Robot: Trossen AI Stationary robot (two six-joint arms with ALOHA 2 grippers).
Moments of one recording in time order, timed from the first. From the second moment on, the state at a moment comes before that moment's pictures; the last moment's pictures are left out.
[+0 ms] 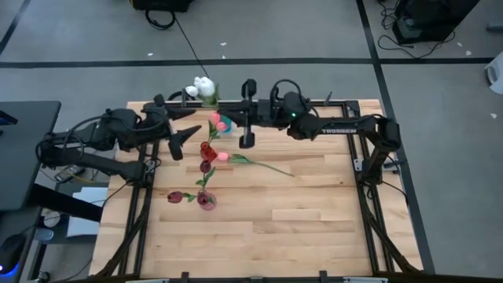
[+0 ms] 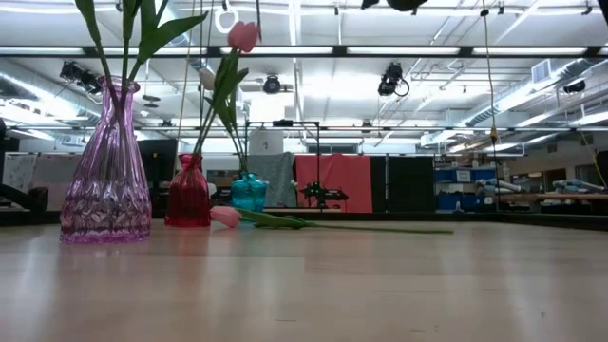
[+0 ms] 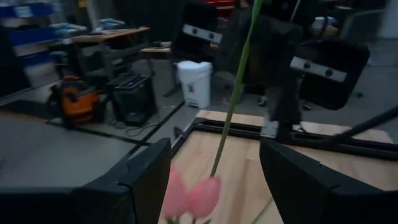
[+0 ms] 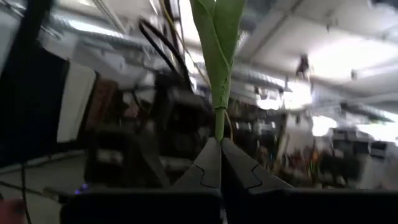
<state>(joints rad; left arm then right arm) -0.02 0.80 1.10 -0.39 -0.43 0.01 -0.19 1.79 1.49 0.73 -0.24 -0.19</state>
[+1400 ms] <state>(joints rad) -0.02 0.95 1.16 -0.34 -0.35 0.08 -0.13 1.70 1.49 0.41 -0.18 -0.22</state>
